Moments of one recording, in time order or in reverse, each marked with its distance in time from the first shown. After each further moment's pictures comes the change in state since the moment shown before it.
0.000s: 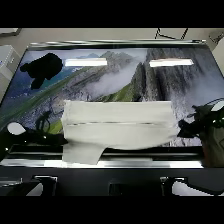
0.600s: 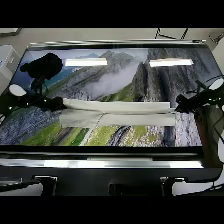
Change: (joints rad) left arm -0.021 -0.504 0.602 0.027 0.100 -0.078; right arm 0.111 -0.222 0.335 0.076 -0.175 0.137
